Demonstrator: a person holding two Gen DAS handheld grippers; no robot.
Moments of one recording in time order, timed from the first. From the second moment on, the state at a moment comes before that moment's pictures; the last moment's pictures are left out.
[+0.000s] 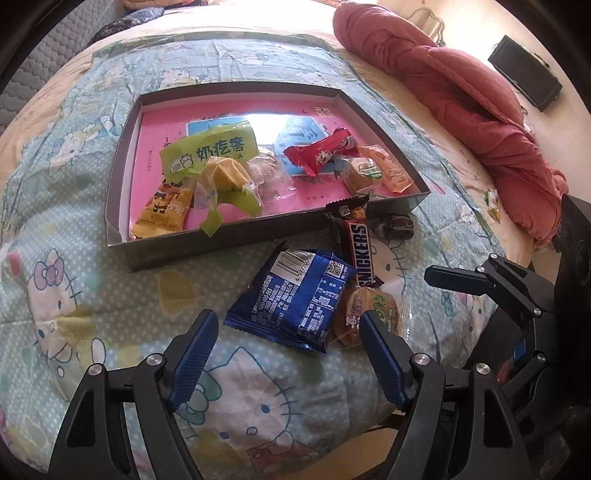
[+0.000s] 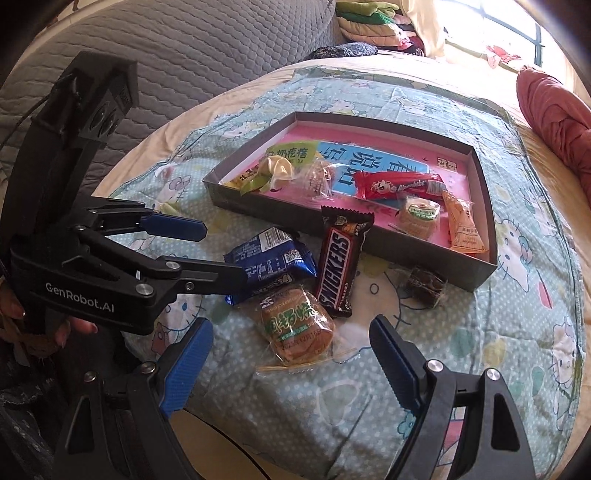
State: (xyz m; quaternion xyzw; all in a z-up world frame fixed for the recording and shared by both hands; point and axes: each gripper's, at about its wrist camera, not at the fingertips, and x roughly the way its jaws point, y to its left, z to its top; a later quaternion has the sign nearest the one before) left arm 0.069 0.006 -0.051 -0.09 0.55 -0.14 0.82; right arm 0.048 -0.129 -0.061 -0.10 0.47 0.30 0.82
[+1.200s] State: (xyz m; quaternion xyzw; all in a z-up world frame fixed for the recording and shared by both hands) left arm 0.096 -0.004 -0.083 -0.07 0.57 -0.17 0.80; right arm 0.050 -0.121 -0.090 -0.19 0.49 0.28 0.80
